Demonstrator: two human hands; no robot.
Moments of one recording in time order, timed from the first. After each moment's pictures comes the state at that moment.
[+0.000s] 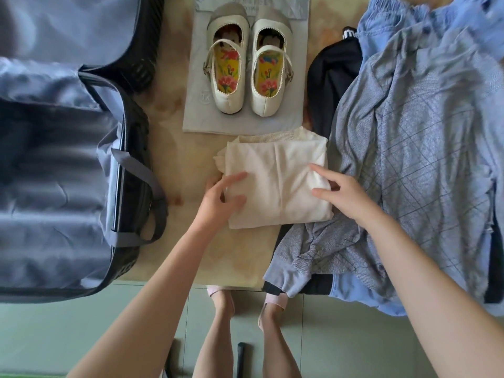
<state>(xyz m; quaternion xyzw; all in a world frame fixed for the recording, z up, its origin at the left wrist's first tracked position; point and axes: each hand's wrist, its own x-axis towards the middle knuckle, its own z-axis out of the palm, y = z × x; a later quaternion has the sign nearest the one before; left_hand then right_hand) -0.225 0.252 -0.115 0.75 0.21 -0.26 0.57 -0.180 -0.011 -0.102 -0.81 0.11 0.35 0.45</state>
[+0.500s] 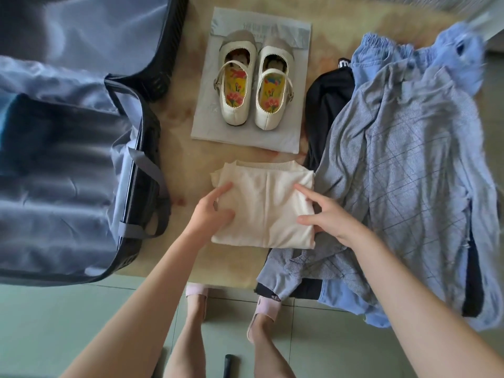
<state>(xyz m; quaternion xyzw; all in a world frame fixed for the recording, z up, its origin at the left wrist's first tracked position) -0.240 0.261 -0.101 0.75 0.26 -0.27 0.54 -0.203 0.003 -0.082 -0.74 0.13 0.42 0.50</state>
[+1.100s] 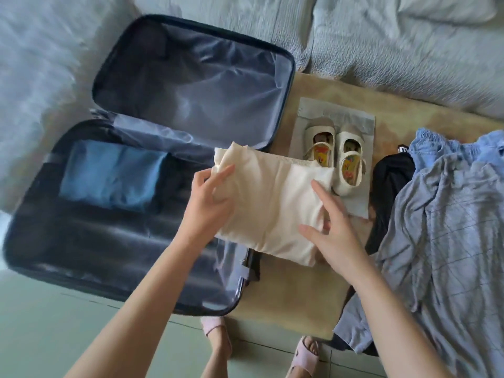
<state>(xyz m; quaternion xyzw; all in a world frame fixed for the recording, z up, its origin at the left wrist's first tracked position) -0.206 0.460 0.048 0.82 0.19 -0.02 0.54 -0.196 0.232 0.066 -0.82 0.01 0.22 0.52</state>
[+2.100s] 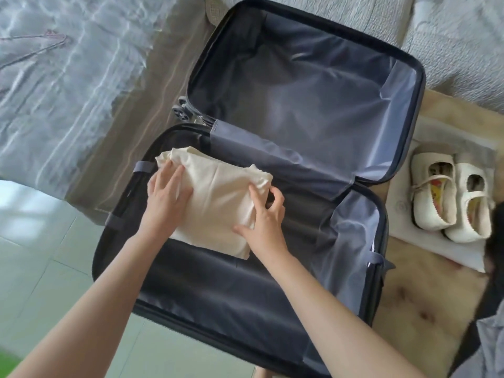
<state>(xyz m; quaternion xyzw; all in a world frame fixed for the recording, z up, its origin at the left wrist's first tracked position) -0.211 0.777 -0.061 0.91 0.27 -0.04 0.30 -0.172 0.577 -0.060 -0.89 -0.10 0.25 0.38</state>
